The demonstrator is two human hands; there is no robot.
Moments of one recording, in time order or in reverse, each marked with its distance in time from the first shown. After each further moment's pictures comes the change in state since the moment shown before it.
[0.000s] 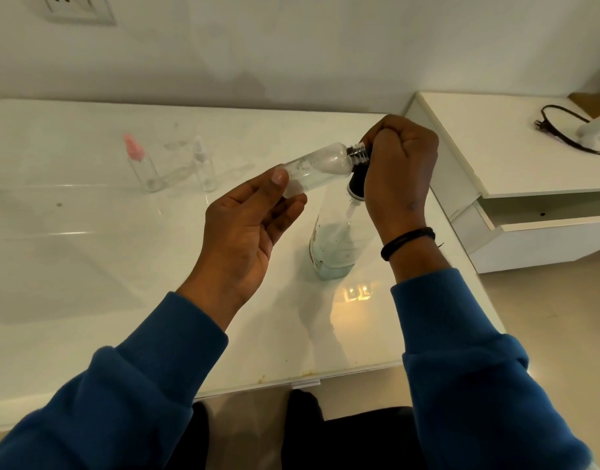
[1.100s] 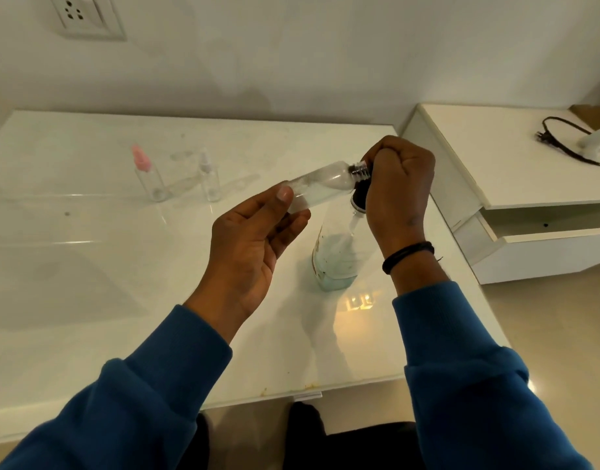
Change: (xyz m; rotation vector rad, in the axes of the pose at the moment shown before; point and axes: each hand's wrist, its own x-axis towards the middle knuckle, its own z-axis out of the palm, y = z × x) left_hand -0.002 -0.002 0.000 -0.025 0.009 -0.008; right_hand -0.006 0.000 0.000 0.040 -0.044 0.059
